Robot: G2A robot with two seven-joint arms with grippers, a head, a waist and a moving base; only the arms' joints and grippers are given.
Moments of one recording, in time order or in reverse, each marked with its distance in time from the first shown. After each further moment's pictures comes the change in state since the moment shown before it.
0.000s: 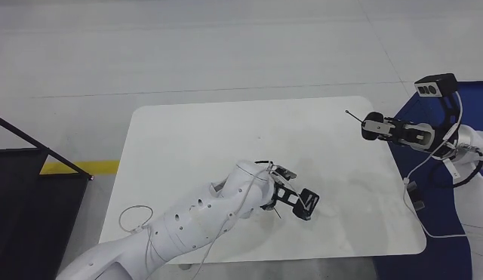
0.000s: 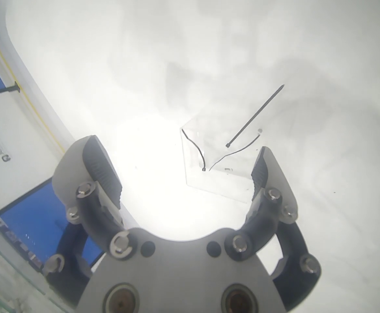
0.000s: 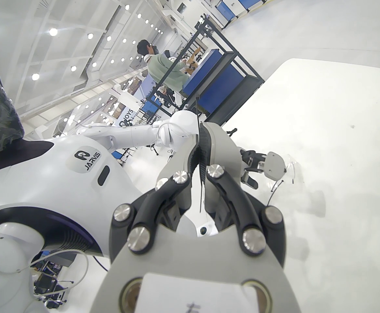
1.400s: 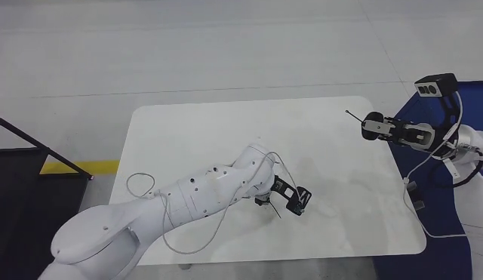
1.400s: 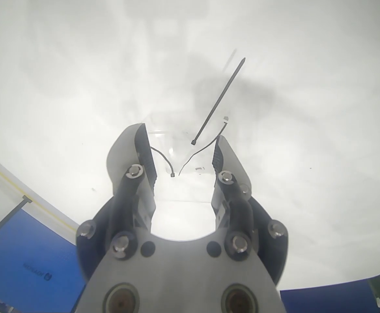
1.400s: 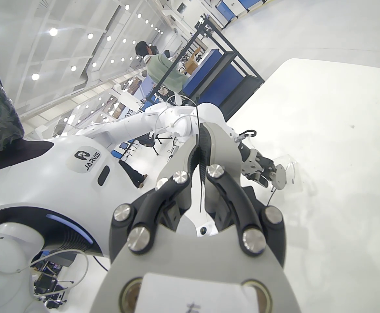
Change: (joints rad) left arm -0.287 -0.061 0.305 0.308 -0.390 0.002 -0.055; right arm 0.000 0.000 0.000 0.000 0.000 0.000 0.000
